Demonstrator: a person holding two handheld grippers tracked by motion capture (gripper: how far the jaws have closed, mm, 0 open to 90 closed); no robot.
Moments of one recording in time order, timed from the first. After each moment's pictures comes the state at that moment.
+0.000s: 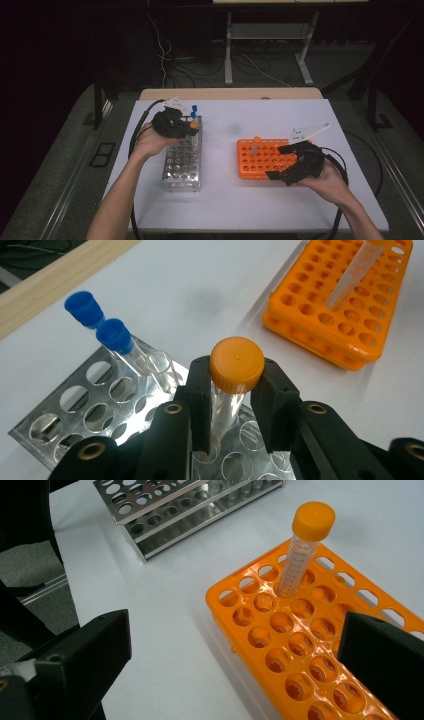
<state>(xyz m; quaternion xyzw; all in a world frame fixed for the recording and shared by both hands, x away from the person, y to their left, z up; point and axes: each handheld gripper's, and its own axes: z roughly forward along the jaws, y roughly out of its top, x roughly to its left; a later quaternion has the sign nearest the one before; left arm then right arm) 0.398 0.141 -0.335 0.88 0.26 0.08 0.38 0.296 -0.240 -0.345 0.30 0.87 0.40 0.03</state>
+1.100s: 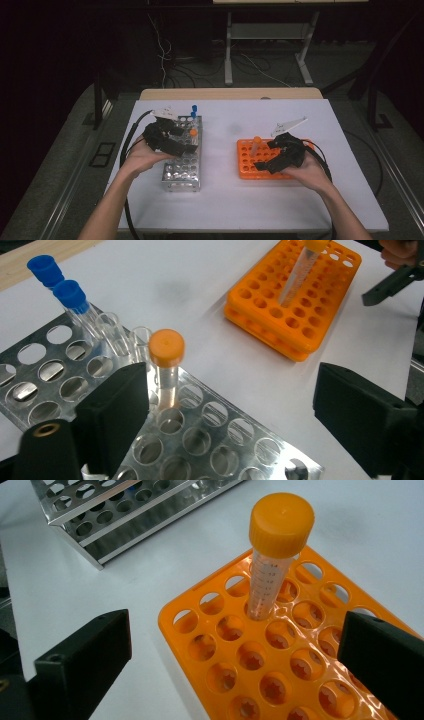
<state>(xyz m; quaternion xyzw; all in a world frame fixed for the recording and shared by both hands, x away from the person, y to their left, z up) 0.349 0.152 -0.323 0.86 0.29 0.05 0.40 0.339 -0.218 -0.375 0.31 0.87 0.38 0.03</state>
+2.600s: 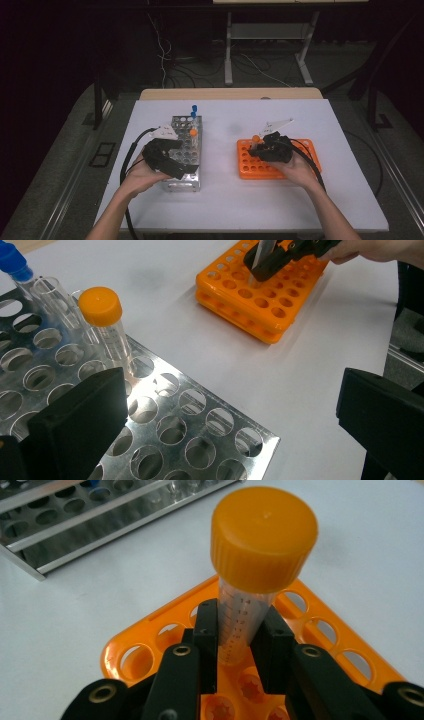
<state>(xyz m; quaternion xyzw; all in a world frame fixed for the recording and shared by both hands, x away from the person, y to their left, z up) 0.310 0.150 -0.338 0.86 0.28 0.05 0.42 0.357 -0.196 -0.394 0.30 0.87 0.37 0.09</state>
